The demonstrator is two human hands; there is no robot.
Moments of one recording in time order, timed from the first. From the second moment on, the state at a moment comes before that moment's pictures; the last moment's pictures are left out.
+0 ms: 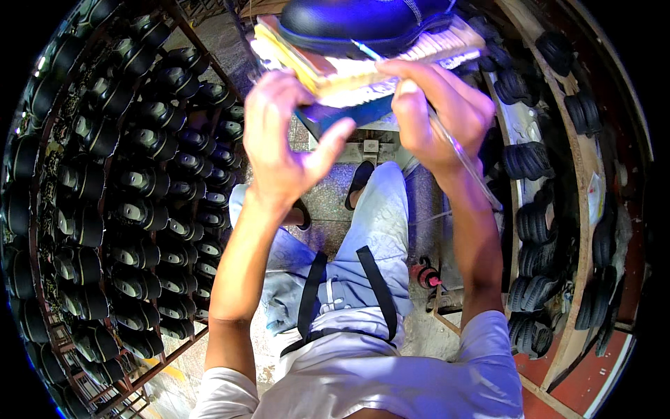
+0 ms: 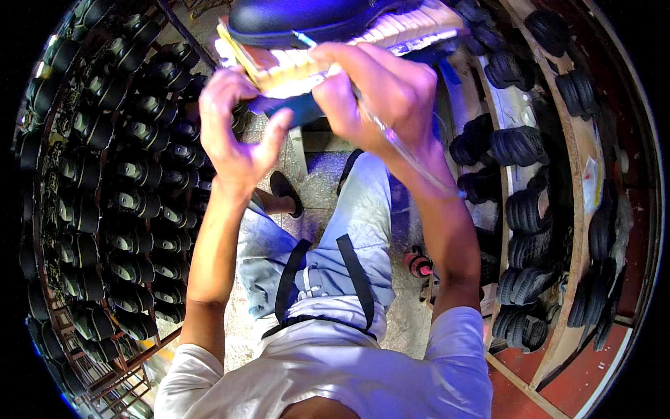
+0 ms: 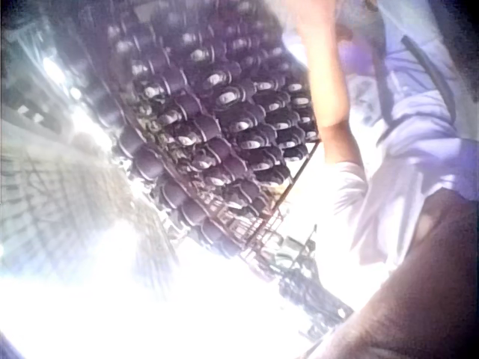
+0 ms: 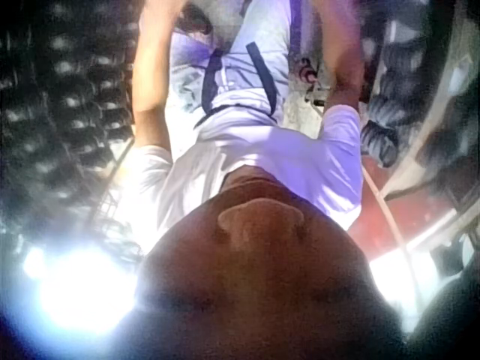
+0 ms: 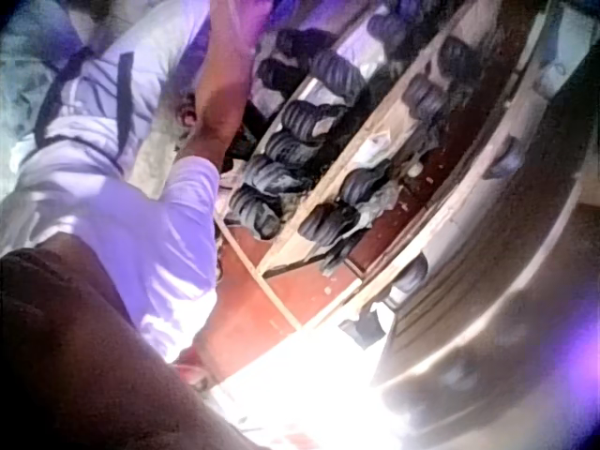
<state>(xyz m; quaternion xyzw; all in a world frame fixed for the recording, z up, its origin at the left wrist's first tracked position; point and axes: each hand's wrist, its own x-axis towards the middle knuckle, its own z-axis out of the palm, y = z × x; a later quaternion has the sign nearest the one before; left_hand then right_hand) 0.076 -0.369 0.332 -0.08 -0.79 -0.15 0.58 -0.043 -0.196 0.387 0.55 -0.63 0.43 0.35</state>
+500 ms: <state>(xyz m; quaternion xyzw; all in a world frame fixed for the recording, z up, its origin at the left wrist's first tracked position) 0.016 -0.453 0.338 0.13 -0.82 -0.25 0.51 -0.137 -0.160 0.371 0.48 -0.67 0.32 0.46</state>
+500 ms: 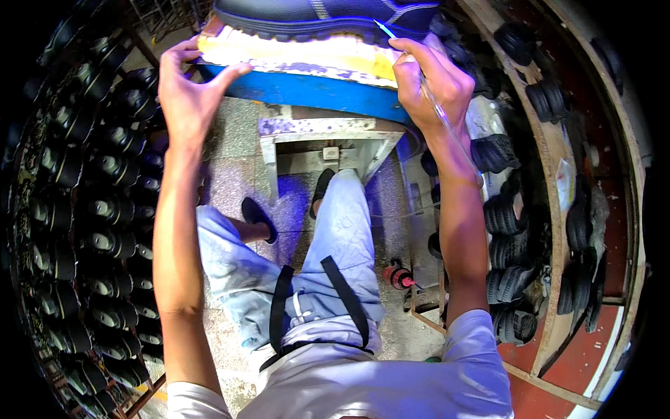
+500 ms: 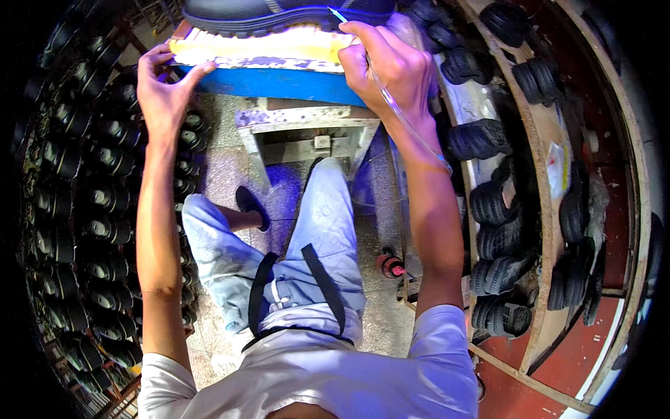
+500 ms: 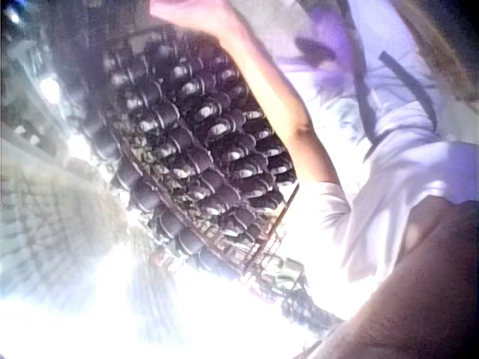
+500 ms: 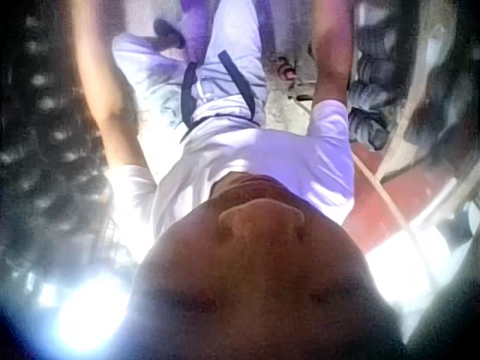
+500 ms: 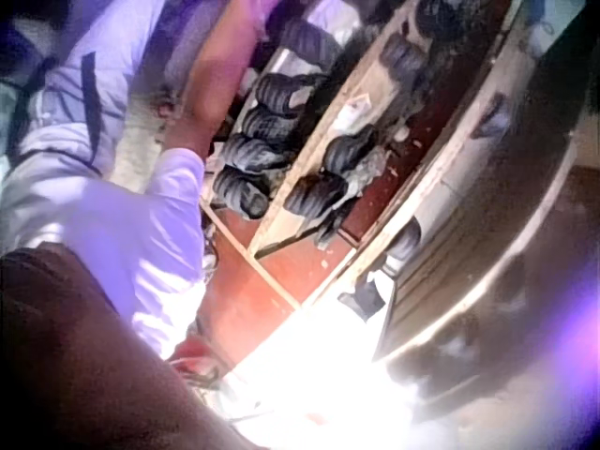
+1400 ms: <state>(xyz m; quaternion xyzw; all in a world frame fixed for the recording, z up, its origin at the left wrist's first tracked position) 0.047 -0.439 0.293 0.06 -0.78 -0.39 0.49 -0.072 -0.192 0.365 0.54 -0.66 0.32 0.42</state>
